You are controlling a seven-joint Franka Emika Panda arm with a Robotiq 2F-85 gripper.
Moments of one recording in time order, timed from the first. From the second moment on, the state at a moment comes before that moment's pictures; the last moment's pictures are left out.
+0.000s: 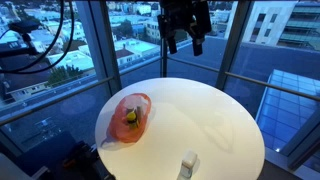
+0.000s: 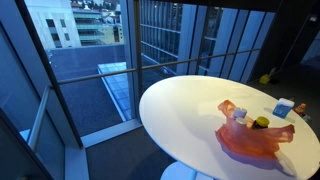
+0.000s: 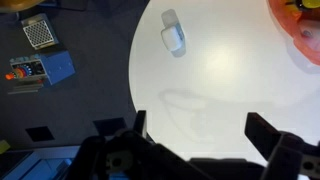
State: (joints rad) arm -0.23 -0.31 -0.10 -2.10 -0.27 1.93 0.03
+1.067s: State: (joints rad) arm -0.23 -0.10 -0.20 -2.10 -0.27 2.01 0.05
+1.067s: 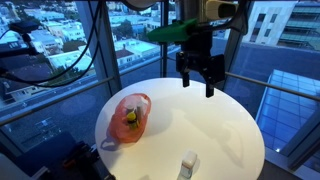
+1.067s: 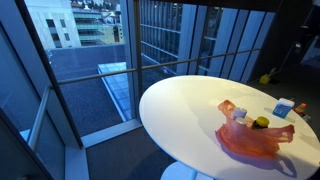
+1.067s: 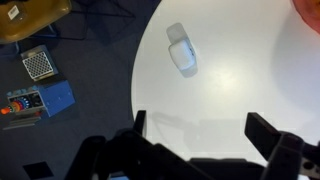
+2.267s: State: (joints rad) arm -0.24 0.19 -0.25 -2.28 -0.16 2.45 0.10
